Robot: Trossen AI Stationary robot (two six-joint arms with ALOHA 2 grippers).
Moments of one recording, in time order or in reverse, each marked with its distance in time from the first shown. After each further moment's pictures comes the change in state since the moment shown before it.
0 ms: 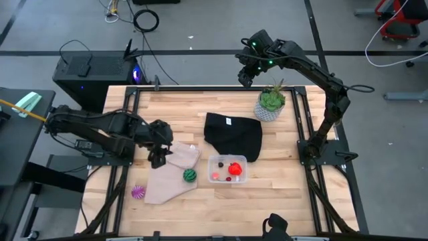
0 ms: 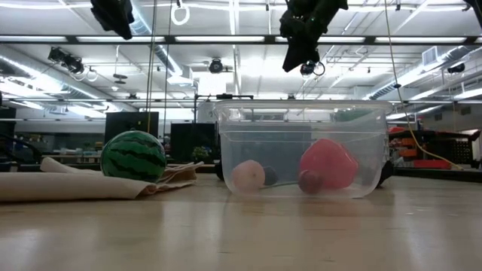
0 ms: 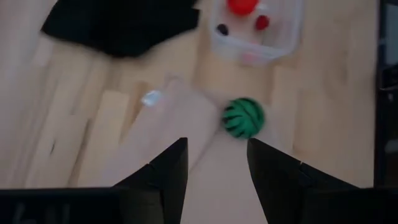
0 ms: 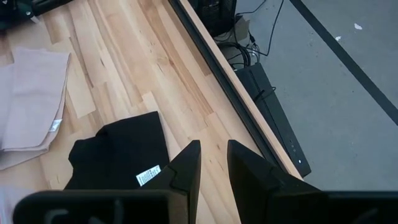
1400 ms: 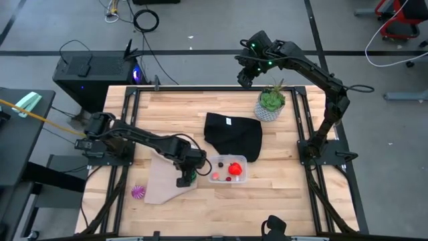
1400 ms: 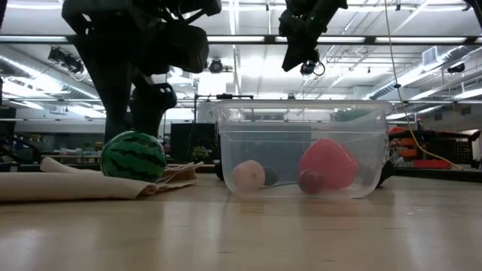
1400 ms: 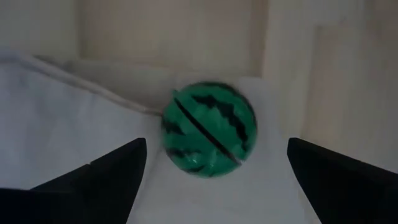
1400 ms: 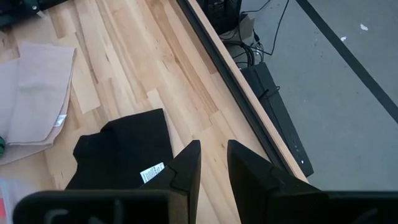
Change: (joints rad) left arm -0.013 0.583 0.007 0.238 0.281 0.118; right arm 0.013 0.000 0.000 -0.008 -0.004 -0.008
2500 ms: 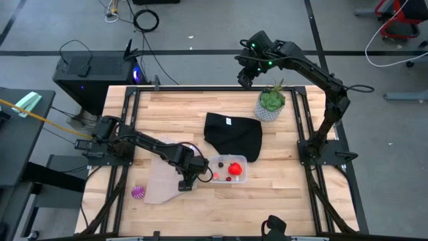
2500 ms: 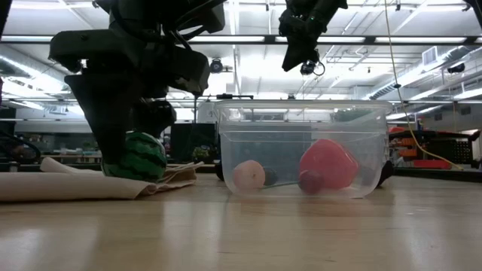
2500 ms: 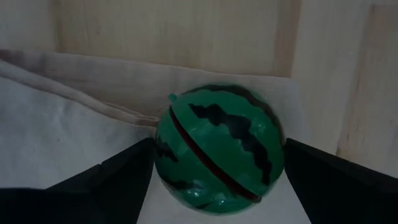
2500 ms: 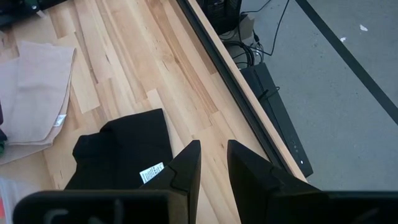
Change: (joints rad) left arm -0.050 0.097 -0.004 0.042 -0.077 -0.032; right arm 0.000 0.000 0.000 0.000 0.000 -0.003
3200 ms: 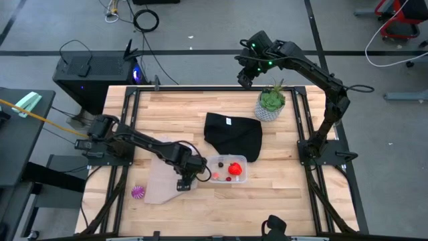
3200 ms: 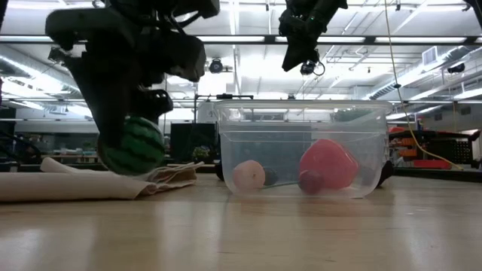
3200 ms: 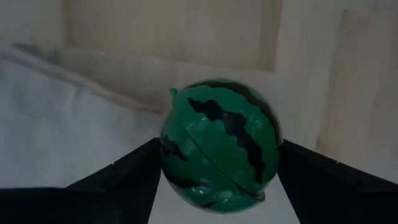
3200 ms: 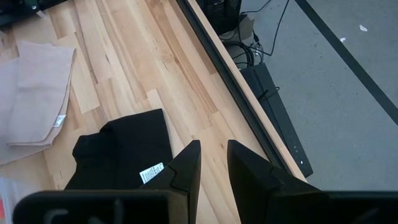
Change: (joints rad) left arm -0.005 -0.057 0.000 -0.032 0.006 -0.014; right arm 0.000 0.000 0.000 0.001 0.000 0.000
